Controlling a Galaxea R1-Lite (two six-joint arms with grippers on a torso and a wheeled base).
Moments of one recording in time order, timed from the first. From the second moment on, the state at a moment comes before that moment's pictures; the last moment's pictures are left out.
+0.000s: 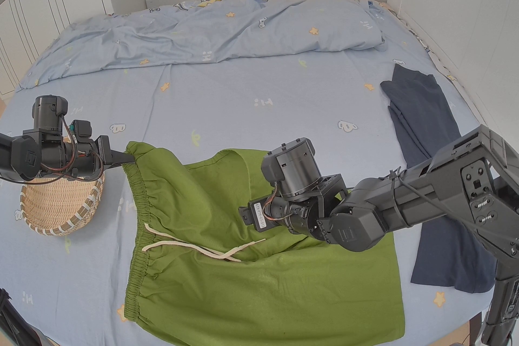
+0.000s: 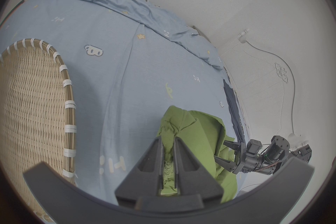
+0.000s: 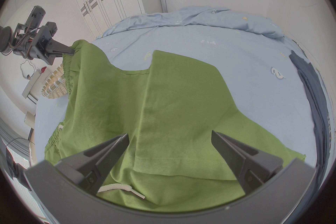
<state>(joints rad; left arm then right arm) 0.11 1.81 -1.06 -0.14 -0.61 -0.27 0.81 2.23 -1.38 -0.20 -0.29 0.16</state>
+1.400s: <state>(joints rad) 0.10 1.81 -1.05 -0.14 -0.61 -0.27 0.79 2.22 -1.36 -0.20 -0.33 0.20</state>
